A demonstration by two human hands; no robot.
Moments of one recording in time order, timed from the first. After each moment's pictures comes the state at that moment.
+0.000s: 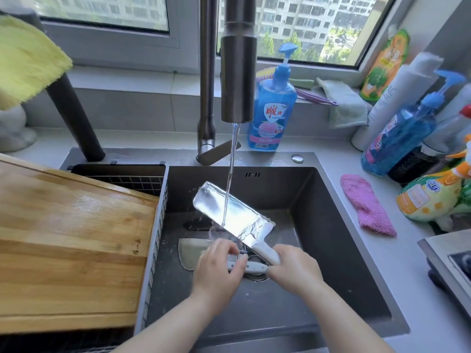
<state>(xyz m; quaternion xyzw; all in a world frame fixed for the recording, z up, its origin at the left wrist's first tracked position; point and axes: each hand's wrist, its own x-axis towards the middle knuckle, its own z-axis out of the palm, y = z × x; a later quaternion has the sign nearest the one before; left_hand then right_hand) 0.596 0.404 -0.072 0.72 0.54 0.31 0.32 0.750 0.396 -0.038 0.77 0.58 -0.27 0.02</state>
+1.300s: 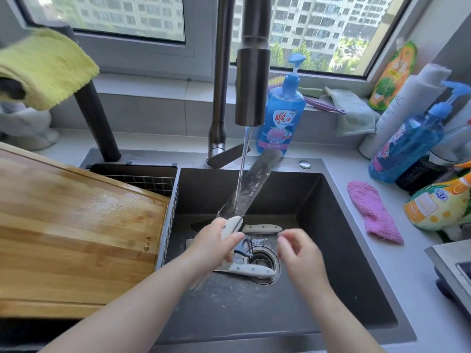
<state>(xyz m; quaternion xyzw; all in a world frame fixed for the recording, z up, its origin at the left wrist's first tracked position) 0.572 0.433 -0.016 0.63 0.58 0.18 0.48 0.735 0.385 -0.026 0.71 0.49 -0.32 -0.39</state>
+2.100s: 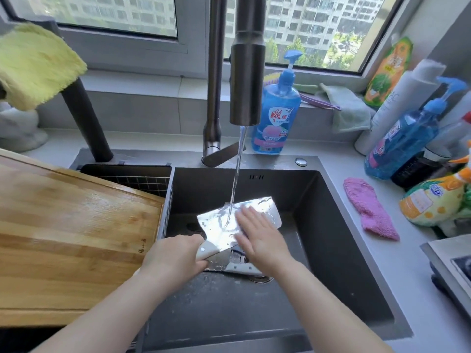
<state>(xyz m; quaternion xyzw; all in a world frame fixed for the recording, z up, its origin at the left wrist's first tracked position) 0.532 0.431 -0.027 0.80 0.58 -0.04 0.11 0.715 0.434 -0.049 0.61 0.78 -0.16 -0.06</state>
